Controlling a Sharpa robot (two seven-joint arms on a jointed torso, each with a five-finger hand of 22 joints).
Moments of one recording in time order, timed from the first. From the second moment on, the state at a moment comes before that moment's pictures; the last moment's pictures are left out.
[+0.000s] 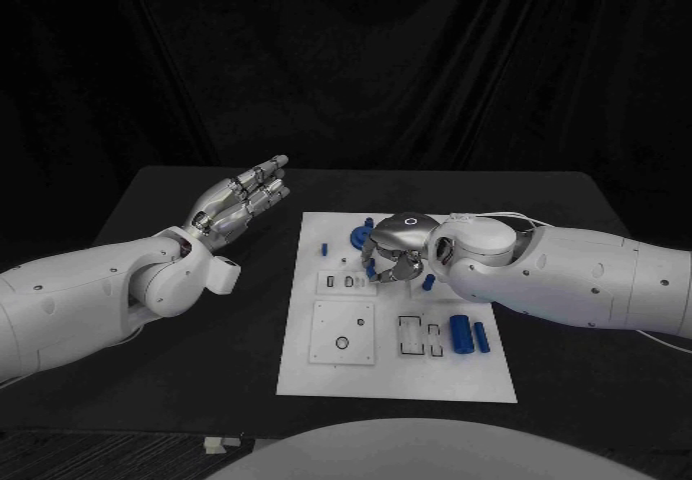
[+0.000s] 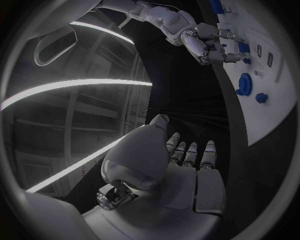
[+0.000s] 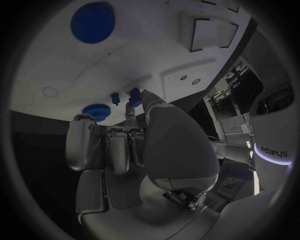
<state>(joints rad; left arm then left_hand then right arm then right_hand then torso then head) 1.19 -0.87 -0.21 1.39 -0.17 0.00 0.65 1.45 0.26 -0.11 0.20 0.58 0.23 0.03 0.03 0.03 0.01 0.02 0.00 0.00 0.00 0.07 0.00 0.00 0.16 0.01 0.21 0.01 0.01 1.21 -0.66 -0.21 1.45 -1.67 -0.19 -0.05 1.41 -0.15 0.21 0.27 0.23 0.91 0.07 0.27 0.35 1.46 -0.02 1.57 1.31 1.47 -0.07 1.57 1.31 0.05 1.44 0.05 1.32 1.31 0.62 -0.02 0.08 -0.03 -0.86</state>
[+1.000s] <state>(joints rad) 1.19 -0.87 -0.21 1.39 -0.17 0.00 0.65 1.45 0.26 -0.11 0.20 0.58 0.22 0.03 0.03 0.03 0.00 0.03 0.00 0.00 0.00 0.07 0.00 0.00 0.16 0.01 0.21 0.01 0.01 1.20 -0.66 -0.21 1.45 -1.67 -0.17 -0.06 1.40 -0.15 0.19 0.27 0.13 0.76 0.07 0.18 0.30 1.46 -0.02 1.57 1.31 1.47 -0.07 1.57 1.31 0.05 1.42 0.05 1.27 1.31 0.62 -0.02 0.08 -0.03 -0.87</state>
